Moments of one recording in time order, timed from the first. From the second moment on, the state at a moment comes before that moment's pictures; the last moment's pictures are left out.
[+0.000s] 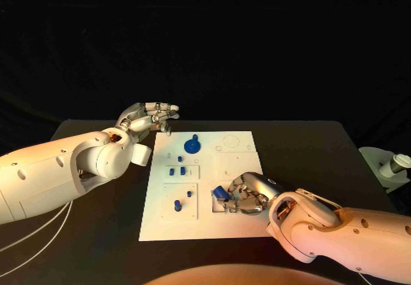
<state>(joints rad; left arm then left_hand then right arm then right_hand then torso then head) 1.21 -0.85 -0.06 1.48 -0.05 -0.24 0.35 1.38 -0.19 0.51 0.07 0.35 0.87 0.19 0.29 0.34 0.99 0.12 0.45 0.21 1.11 0.04 1.20 0.49 0.17 1.06 0.12 0.93 0.65 0.97 -0.91 -0.15 1.90 -1.40 -0.57 -0.45 1.14 -0.09 0.18 0.29 0.30 1.02 0.08 0.37 0.59 1.46 -0.02 1.37 1.31 1.47 -0.08 1.55 1.31 0.05 1.47 0.04 1.34 1.31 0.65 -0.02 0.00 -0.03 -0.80</state>
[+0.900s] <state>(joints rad) 1.21 -0.86 -0.06 1.48 -0.05 -0.23 0.35 1.37 -0.18 0.51 0.07 0.35 0.87 0.19 0.29 0.34 0.98 0.11 0.46 0.21 1.11 0.04 1.20 0.49 0.17 1.06 0.12 0.93 0.64 0.97 -0.87 -0.15 1.86 -1.44 -0.51 -0.50 0.99 -0.07 0.11 0.30 0.24 1.07 0.04 0.44 0.64 1.47 -0.03 1.40 1.31 1.47 -0.08 1.55 1.31 0.05 1.47 0.03 1.34 1.31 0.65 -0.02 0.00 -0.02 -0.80</state>
